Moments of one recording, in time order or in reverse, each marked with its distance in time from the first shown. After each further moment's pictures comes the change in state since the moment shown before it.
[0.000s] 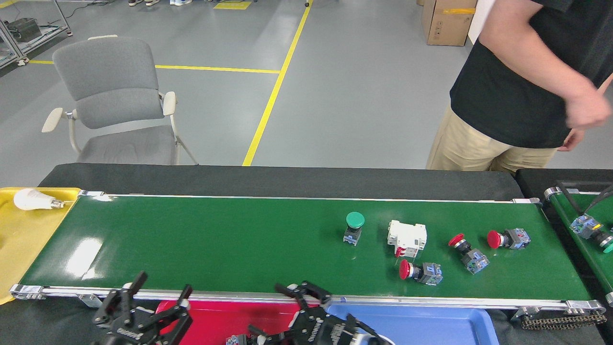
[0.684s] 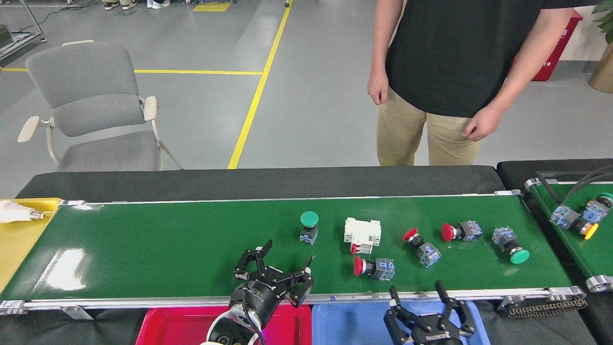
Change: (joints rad) left arm -0.255 -0.176 -0.134 0.388 -0.166 0.120 -0.039; right arm -0.133 -0.088 0.053 0.079 0.030 0.255 -0.043
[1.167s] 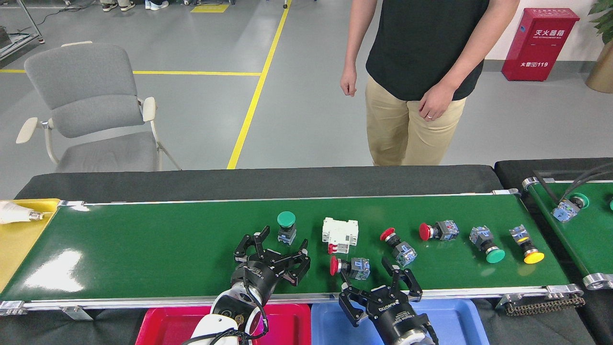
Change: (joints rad) left arm -0.111 0.000 0.009 0.166 0.058 0.037 -0.001; right arm -0.200 0.056 0.129 0.219 0.009 0.007 0.076
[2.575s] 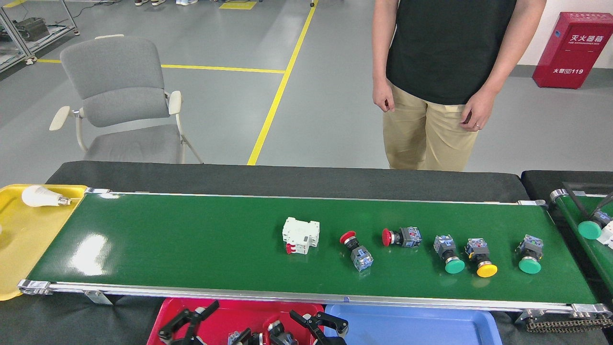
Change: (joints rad) left arm 0.578 0.112 0.499 -0.624 0.151 -0.460 0.003; right arm 0.147 -0.031 0.175 -0.174 0.057 -0.333 -0.028
